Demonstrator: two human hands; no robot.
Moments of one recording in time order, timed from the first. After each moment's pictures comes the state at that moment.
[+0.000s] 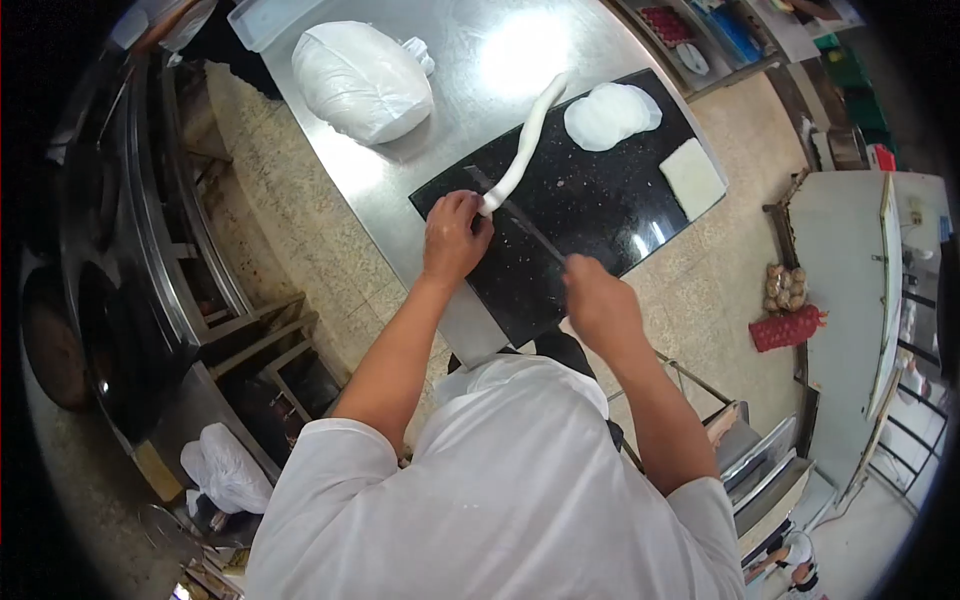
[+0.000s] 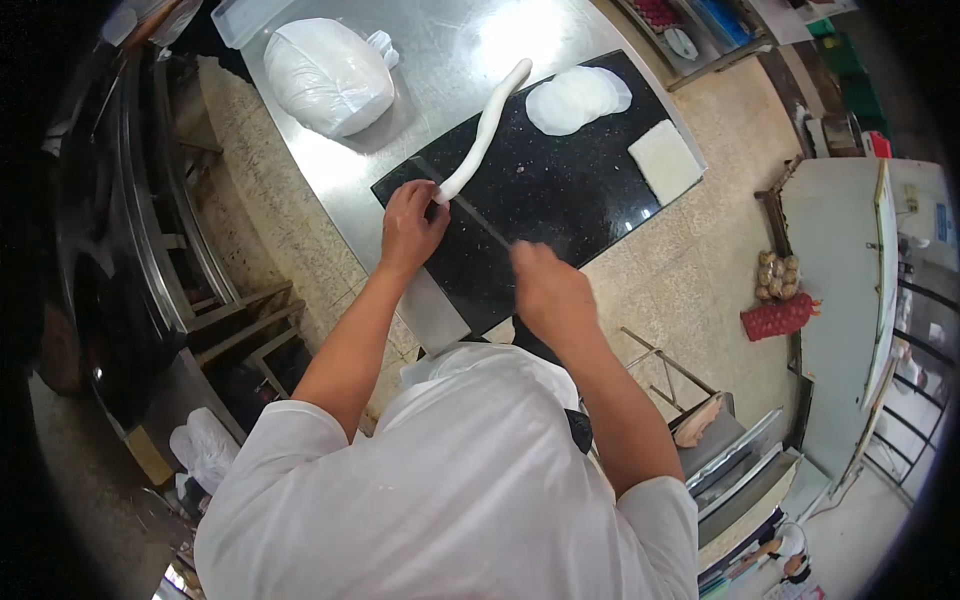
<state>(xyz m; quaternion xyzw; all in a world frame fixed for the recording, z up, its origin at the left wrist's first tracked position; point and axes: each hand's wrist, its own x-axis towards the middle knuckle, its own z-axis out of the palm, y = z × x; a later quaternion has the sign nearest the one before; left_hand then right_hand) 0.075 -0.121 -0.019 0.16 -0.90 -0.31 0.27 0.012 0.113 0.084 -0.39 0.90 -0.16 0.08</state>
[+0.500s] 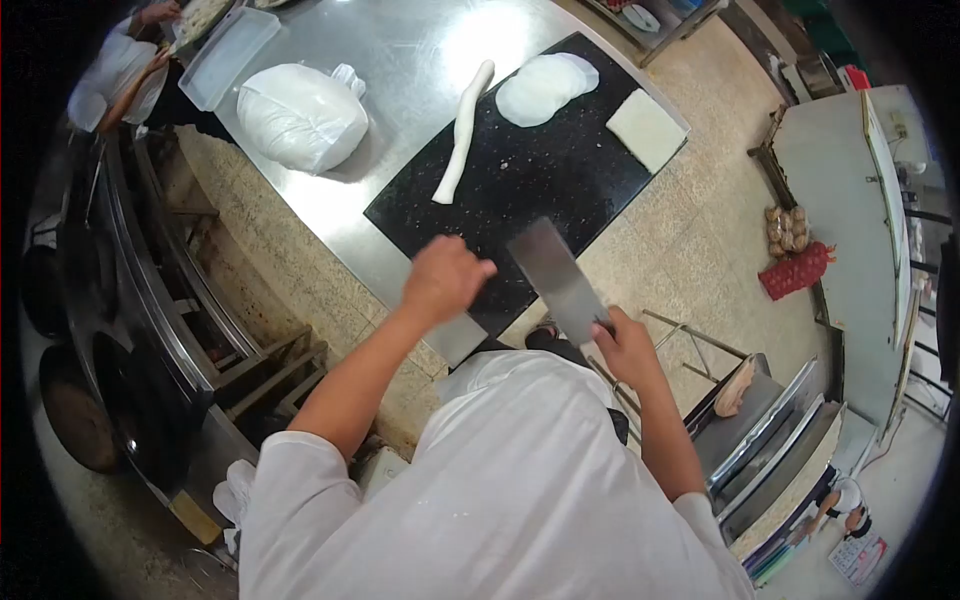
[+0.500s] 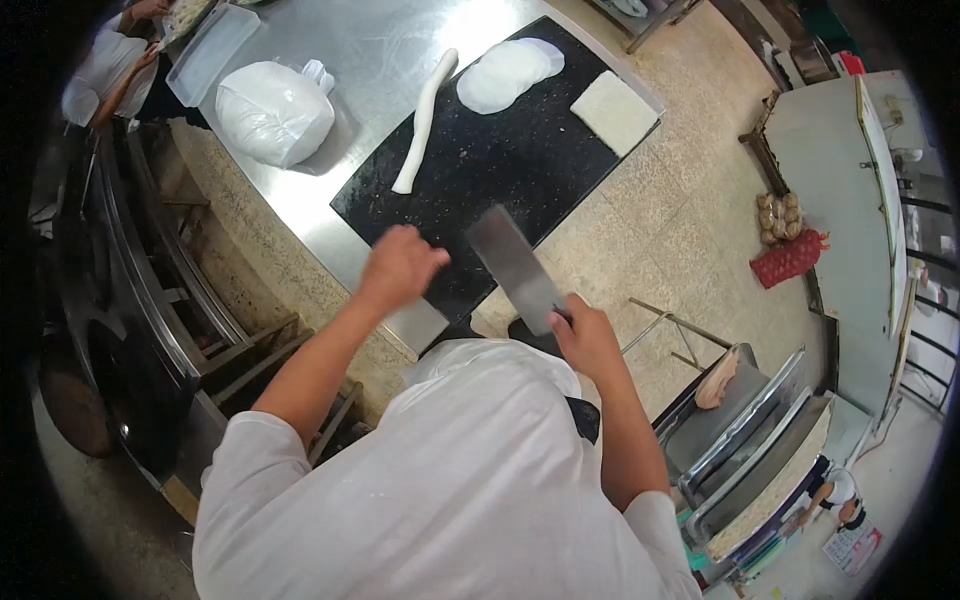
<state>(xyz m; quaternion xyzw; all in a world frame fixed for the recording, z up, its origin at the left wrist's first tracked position) 0.103 -0.088 0.012 -0.06 -0.98 -0.16 -0.07 0.059 0.243 0.080 -0.13 0.90 -0.29 0.31</state>
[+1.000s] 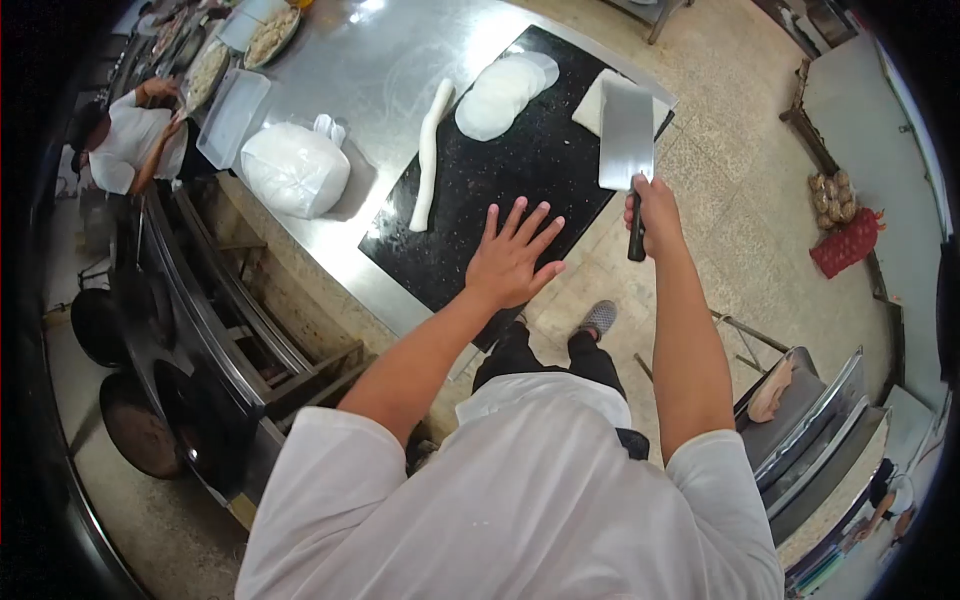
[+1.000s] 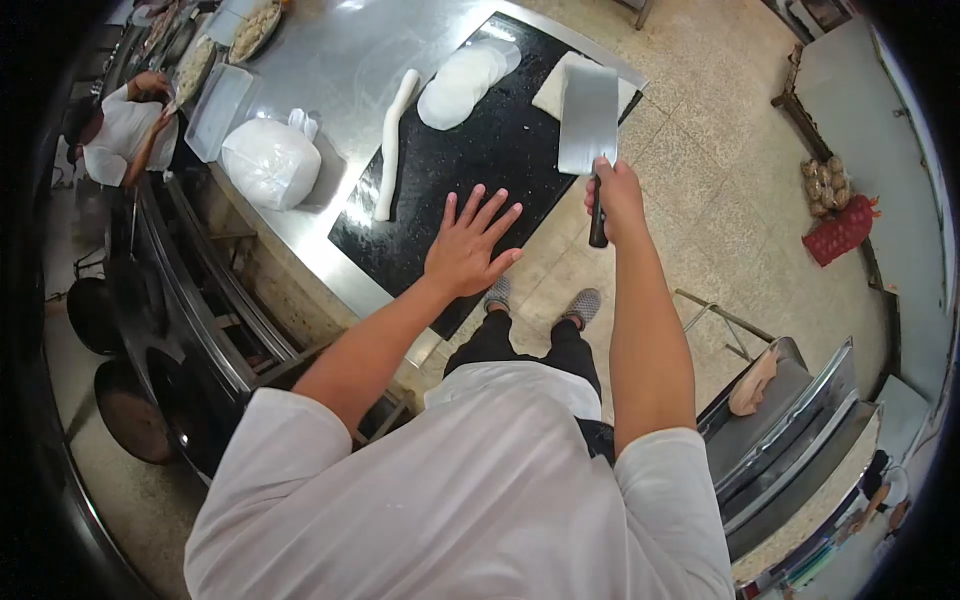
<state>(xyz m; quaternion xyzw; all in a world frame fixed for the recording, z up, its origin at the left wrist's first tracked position) 0.014 0.018 -0.010 -0.15 -0.98 -0.11 -0.02 -0.135 0.248 -0.008 0.21 0.66 -0.68 0.25</state>
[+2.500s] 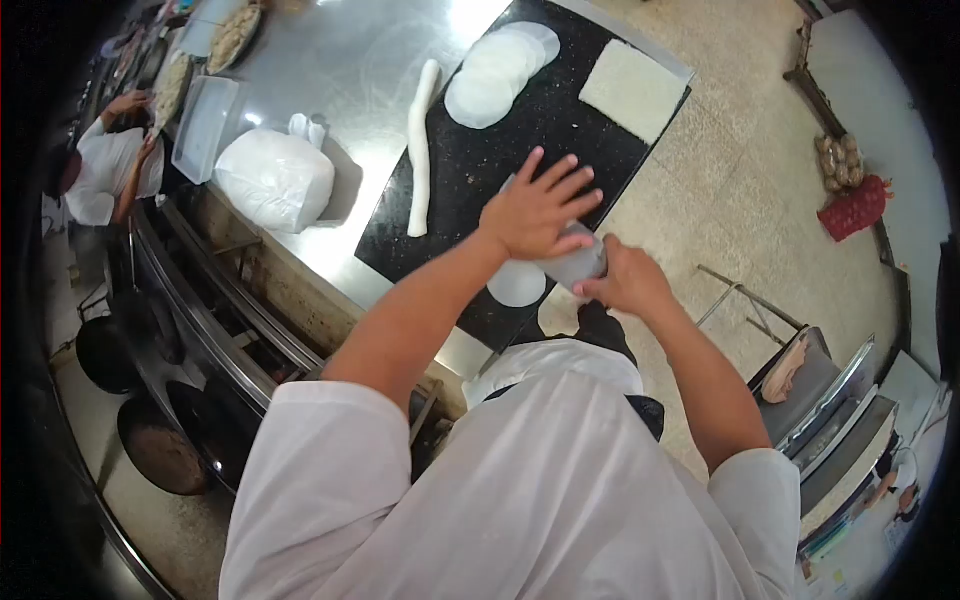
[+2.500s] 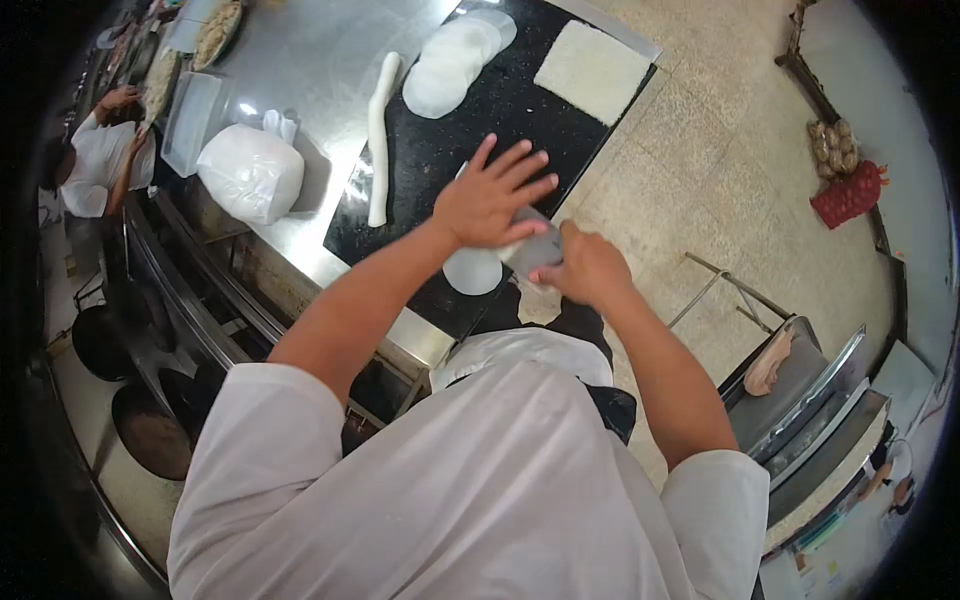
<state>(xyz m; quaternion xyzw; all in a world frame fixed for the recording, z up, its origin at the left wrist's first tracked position) -0.067 0.000 -0.015 -0.34 -0.93 -0.15 0.03 -0.042 0.225 0.027 -0.15 0.90 -0.21 0.36</state>
